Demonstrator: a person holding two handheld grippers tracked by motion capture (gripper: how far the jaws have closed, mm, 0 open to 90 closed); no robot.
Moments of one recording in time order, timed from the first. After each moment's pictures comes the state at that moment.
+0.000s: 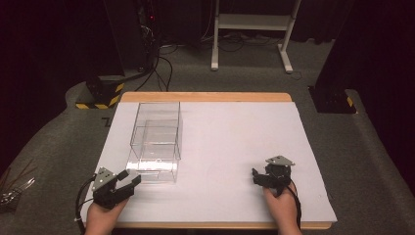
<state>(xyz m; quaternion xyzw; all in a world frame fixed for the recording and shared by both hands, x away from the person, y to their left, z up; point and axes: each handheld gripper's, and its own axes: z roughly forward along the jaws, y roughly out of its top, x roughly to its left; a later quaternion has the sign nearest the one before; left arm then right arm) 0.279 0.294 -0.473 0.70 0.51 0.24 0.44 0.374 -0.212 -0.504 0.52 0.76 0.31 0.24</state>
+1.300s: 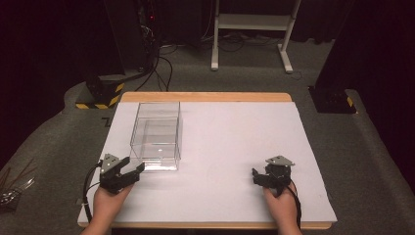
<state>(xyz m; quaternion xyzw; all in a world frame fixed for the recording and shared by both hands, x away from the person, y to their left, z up) 0.322 0.291 -0.470 0.69 0.53 0.26 0.42 0.374 -0.212 -0.504 0.51 0.76 0.31 0.24</state>
